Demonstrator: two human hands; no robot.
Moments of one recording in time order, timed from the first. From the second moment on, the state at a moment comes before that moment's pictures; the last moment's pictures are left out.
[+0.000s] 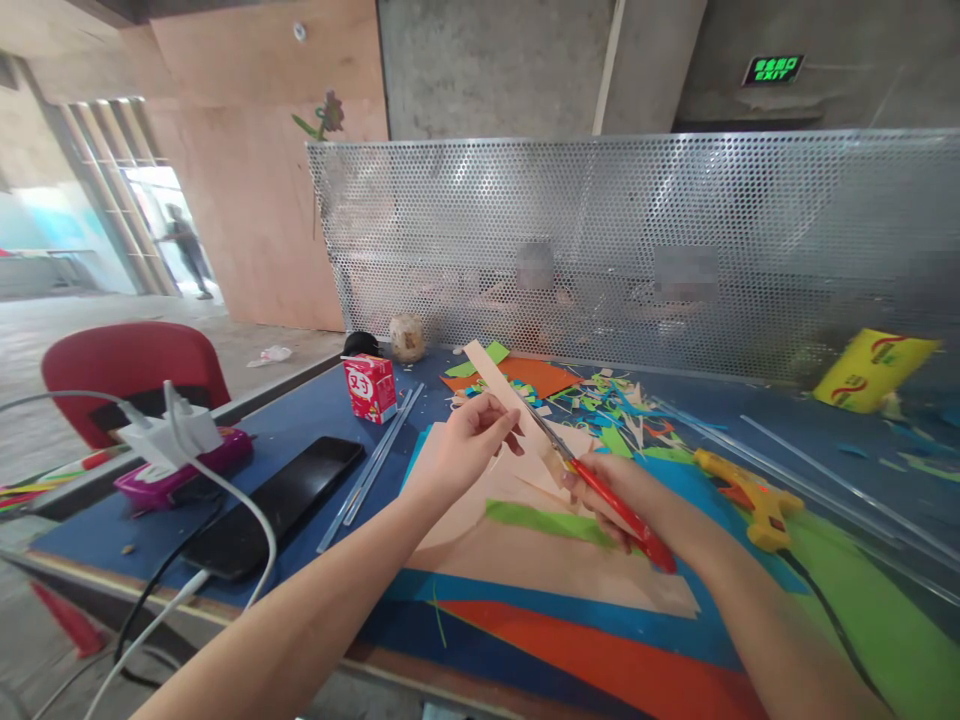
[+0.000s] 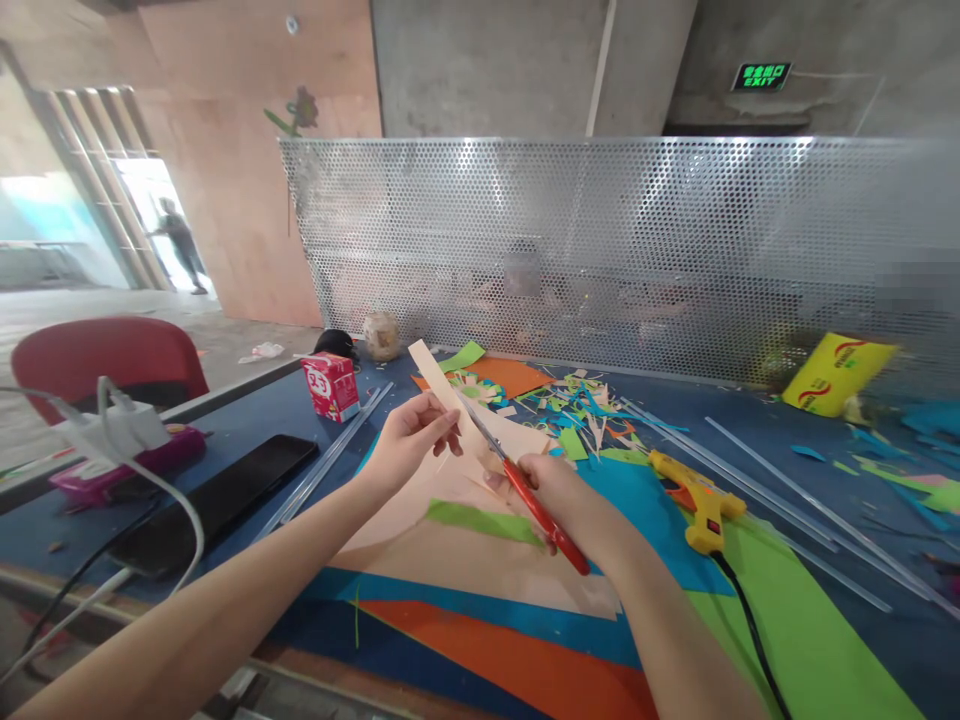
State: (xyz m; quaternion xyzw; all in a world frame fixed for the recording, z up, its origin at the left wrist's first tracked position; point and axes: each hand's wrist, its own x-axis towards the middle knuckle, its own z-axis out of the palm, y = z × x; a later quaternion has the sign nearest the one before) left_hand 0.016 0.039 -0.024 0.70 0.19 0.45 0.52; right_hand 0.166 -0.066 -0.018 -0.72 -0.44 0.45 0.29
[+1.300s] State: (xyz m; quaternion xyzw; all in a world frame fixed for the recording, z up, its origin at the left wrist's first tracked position) left_hand 0.016 0.042 -0.023 0.66 0.22 0.52 0.50; right_hand 0.167 -0.067 -0.020 -0.71 -0.46 0.44 0.30
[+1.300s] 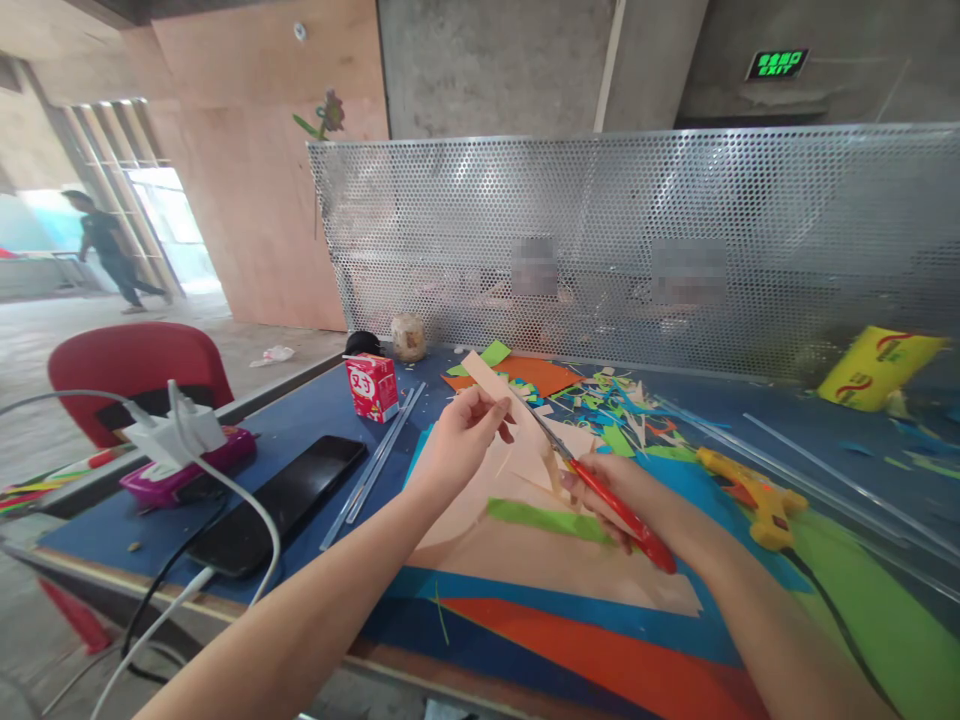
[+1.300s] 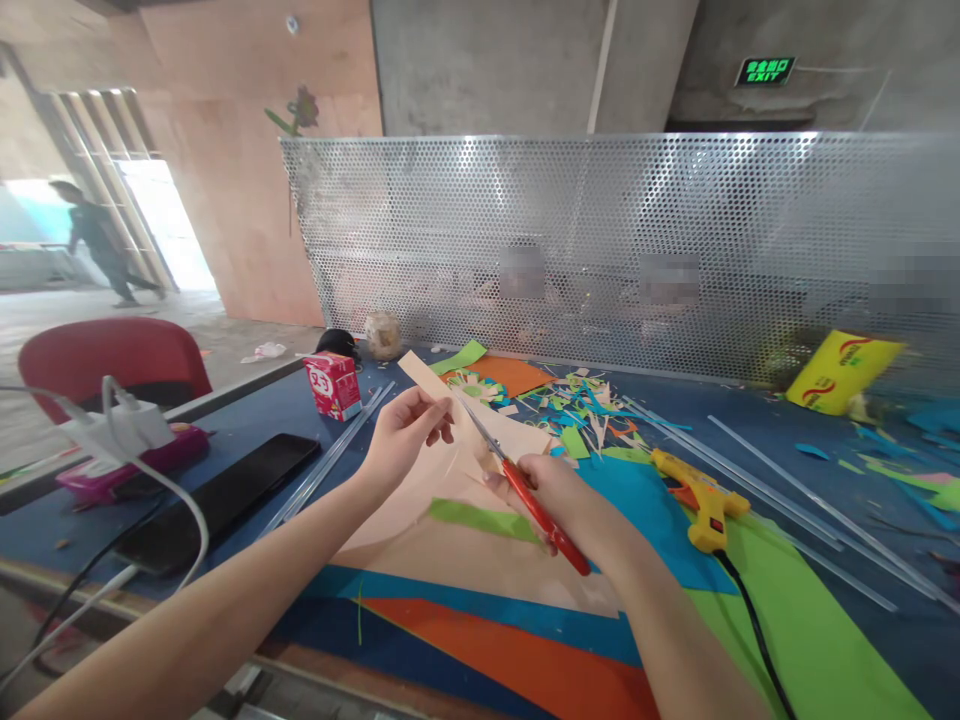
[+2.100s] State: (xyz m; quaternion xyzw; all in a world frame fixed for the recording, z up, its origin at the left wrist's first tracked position) left_hand 0.014 0.042 -0.025 0.68 0.22 0.49 0.50; right_hand 0.163 -0.069 -0.015 -0.71 -0.49 0.40 0.29
